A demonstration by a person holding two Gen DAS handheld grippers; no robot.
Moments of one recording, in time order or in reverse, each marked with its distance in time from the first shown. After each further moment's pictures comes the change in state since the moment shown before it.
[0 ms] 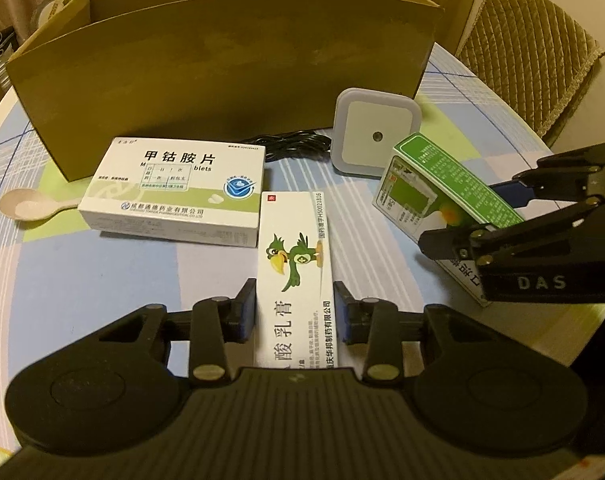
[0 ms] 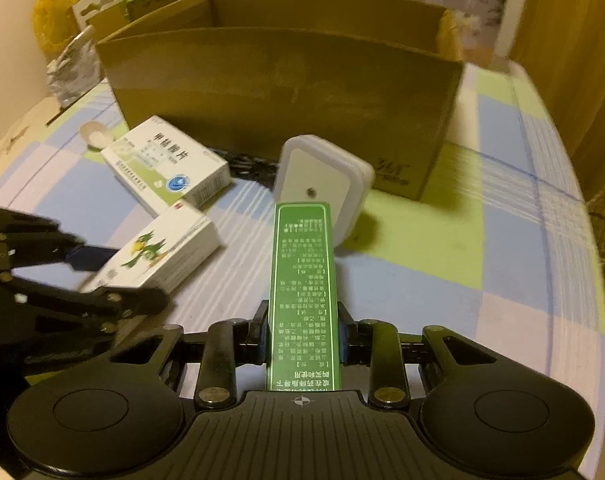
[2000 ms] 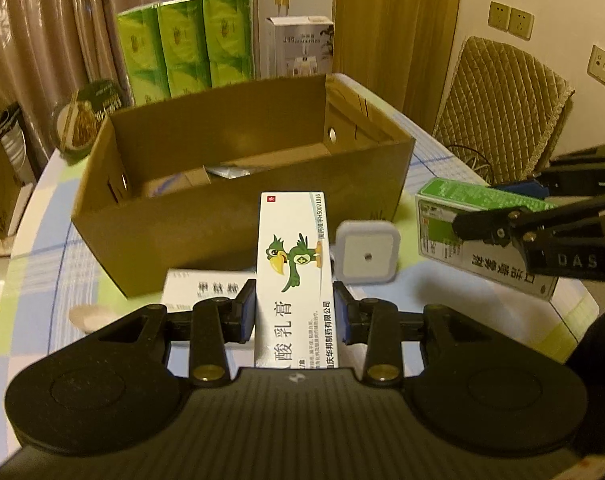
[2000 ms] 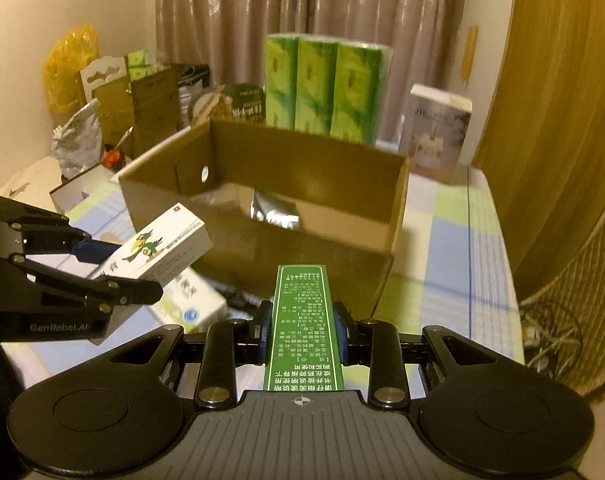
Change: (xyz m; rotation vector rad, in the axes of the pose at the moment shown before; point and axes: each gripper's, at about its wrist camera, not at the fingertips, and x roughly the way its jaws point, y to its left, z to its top) left arm -0.086 0.005 0.055 0.097 -0.202 0.018; right arm -0.096 0.007 0.055 -0.043 -0.250 -0.046
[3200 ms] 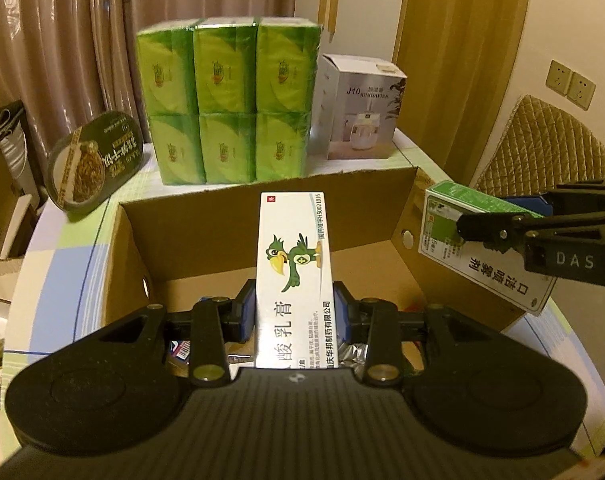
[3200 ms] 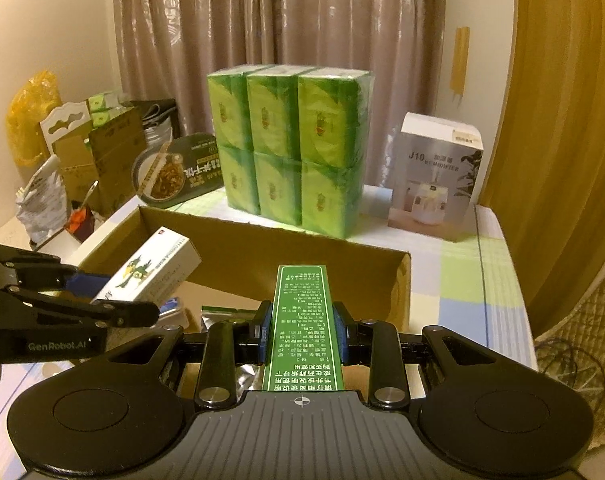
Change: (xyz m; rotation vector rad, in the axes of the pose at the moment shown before) left arm 0.096 0.092 0.120 -0.105 -0.028 -0.006; right arm 0.115 -0.055 0.113 0.101 -0.050 -0.003
